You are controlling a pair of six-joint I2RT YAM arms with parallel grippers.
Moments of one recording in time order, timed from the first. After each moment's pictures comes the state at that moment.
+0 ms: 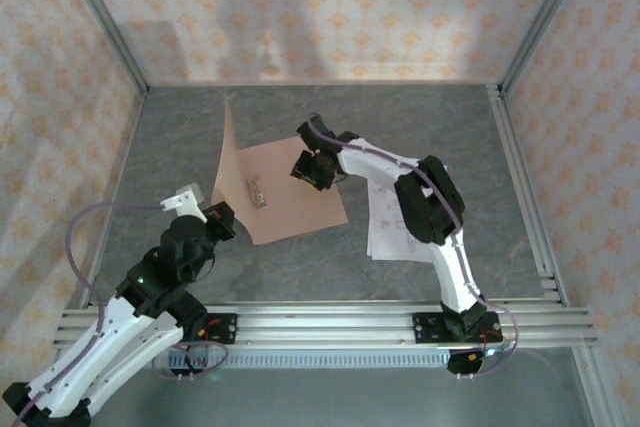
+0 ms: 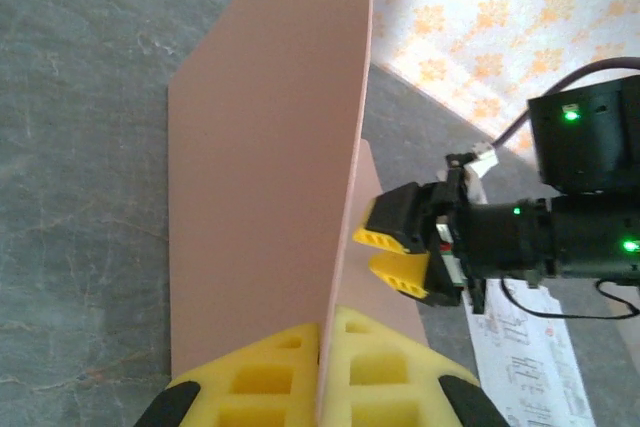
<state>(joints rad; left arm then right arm) -0.57 0.40 0.48 -0.48 -0.37 -0.83 0.70 2.19 1.72 -0.63 -0.20 1.06</state>
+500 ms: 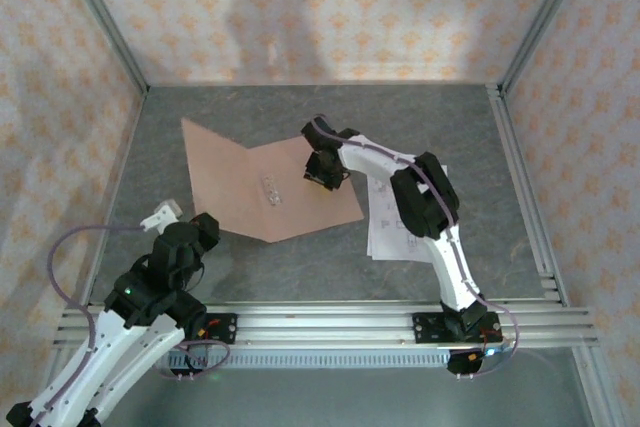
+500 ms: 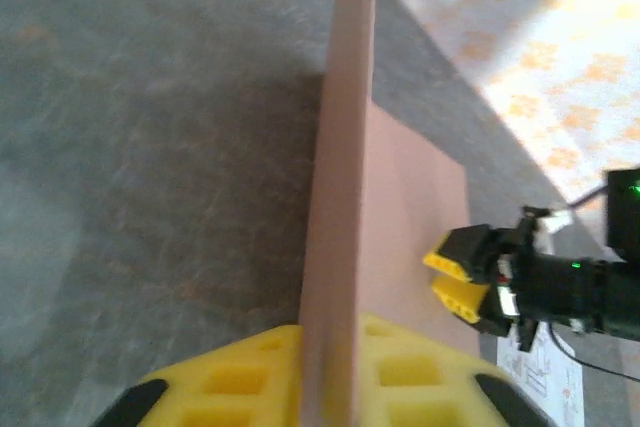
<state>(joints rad) -0.50 0.33 0.52 -0.81 -0.42 -1.11 0.65 2.24 1.75 -0.75 -0.09 1.03</state>
